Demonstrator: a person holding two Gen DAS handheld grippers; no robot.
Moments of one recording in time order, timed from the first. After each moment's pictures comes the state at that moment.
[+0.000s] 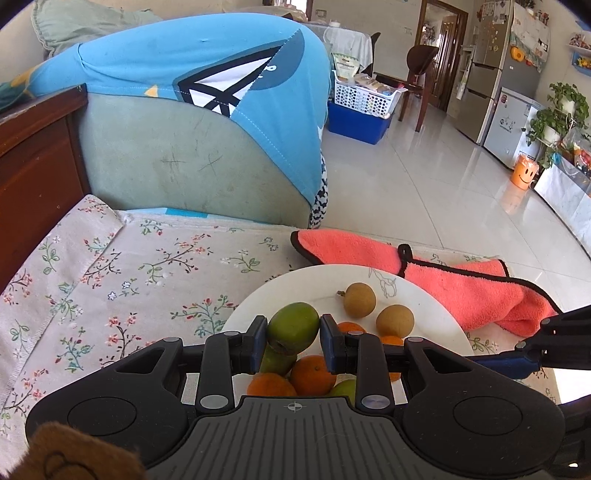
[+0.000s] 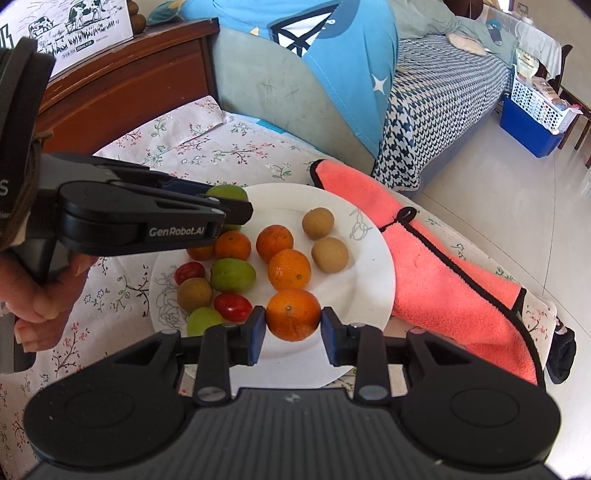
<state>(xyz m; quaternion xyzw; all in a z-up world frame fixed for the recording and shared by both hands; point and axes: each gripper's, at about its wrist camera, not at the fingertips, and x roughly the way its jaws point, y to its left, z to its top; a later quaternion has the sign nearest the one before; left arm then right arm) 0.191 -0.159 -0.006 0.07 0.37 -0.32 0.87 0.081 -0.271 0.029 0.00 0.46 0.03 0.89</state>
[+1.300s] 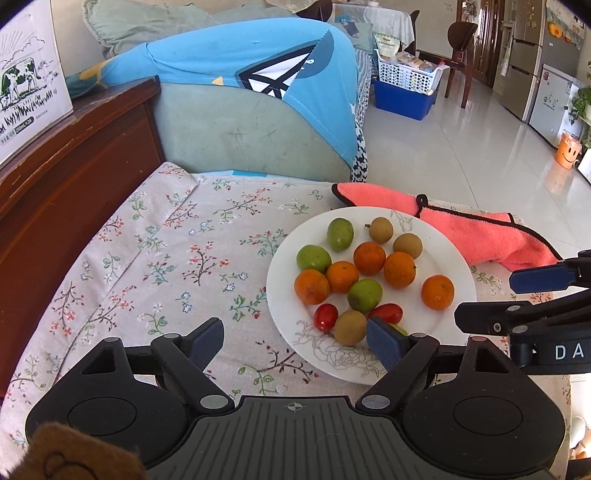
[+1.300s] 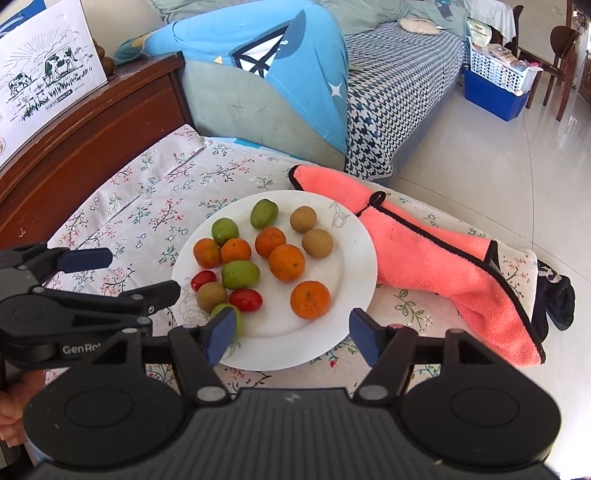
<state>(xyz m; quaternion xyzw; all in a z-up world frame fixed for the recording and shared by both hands) 0.111 -0.116 0.025 0.12 0.40 -0.23 0.88 0.043 -0.272 0.061 0.08 0.45 -0.03 0.89</state>
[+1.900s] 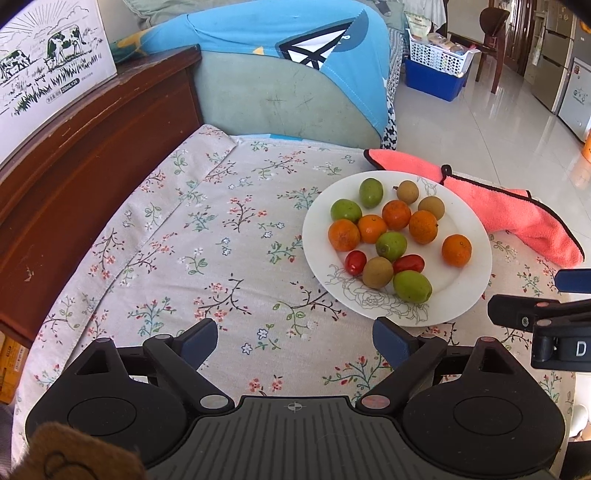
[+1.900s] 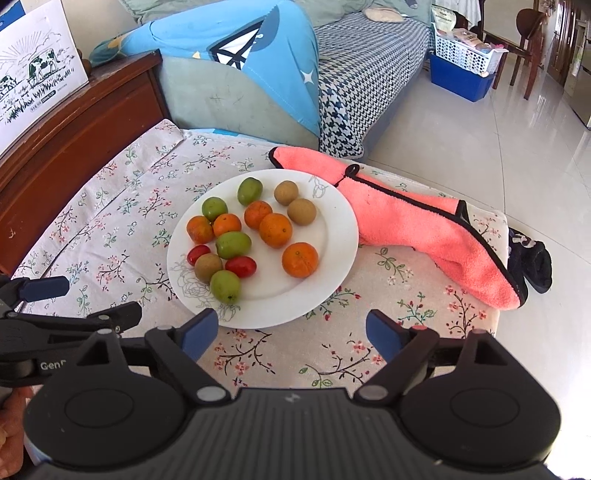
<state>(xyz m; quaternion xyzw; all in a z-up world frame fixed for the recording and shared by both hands) 0.091 -0.092 0.030 0.12 0.44 -0.17 0.87 0.012 -0.255 0.065 0.09 0.46 -0.08 0.88</state>
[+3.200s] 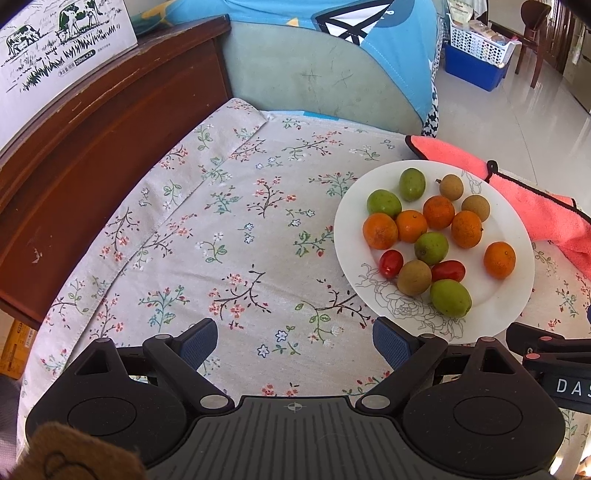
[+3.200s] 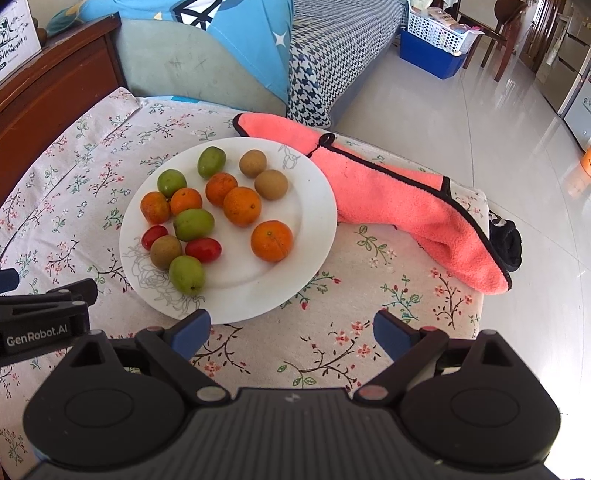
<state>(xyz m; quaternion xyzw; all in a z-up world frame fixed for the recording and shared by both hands) 0.117 -0.101 0.014 0.12 0.48 -0.11 0.86 0.039 -0.250 0.040 0.07 0.51 -0.15 0.84</state>
